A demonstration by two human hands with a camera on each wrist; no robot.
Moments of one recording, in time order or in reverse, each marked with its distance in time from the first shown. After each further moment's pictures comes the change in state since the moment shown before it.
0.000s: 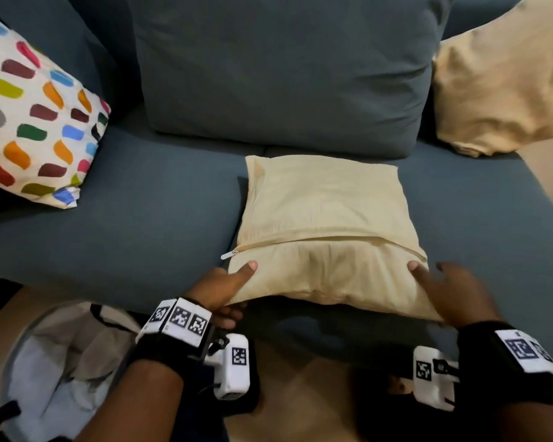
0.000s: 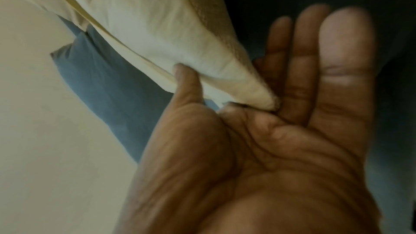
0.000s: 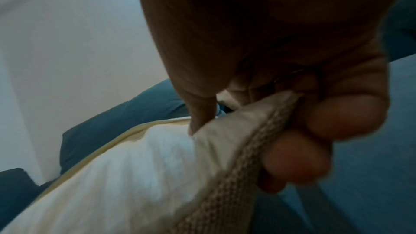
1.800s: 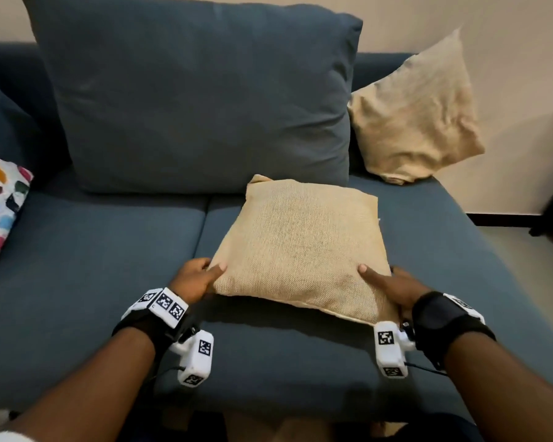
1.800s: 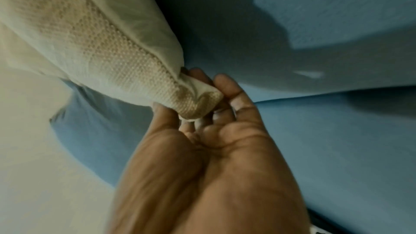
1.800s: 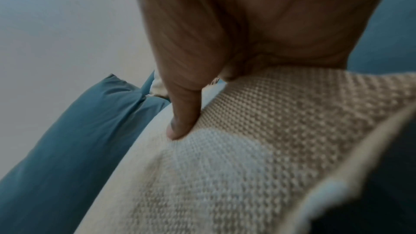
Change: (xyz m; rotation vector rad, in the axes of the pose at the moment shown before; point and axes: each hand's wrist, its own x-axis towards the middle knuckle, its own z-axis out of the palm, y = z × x) left_hand 0.095 0.100 0.009 0.058 -0.013 0.525; right_hand 0.077 0.007 -0.016 0.805 -0.181 0.101
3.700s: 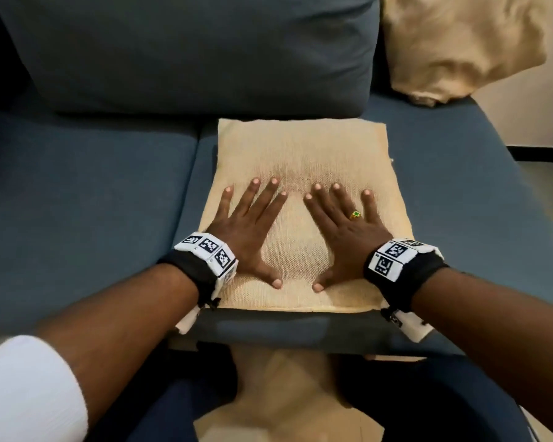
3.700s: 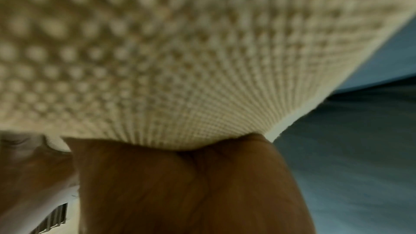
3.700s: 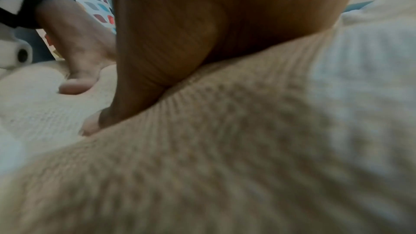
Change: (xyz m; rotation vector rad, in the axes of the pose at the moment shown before) left_hand -0.016 0.020 0.078 1.285 -0.257 0.510; right_hand -0.009 -0.002 0.077 -1.521 -0.304 -0.618
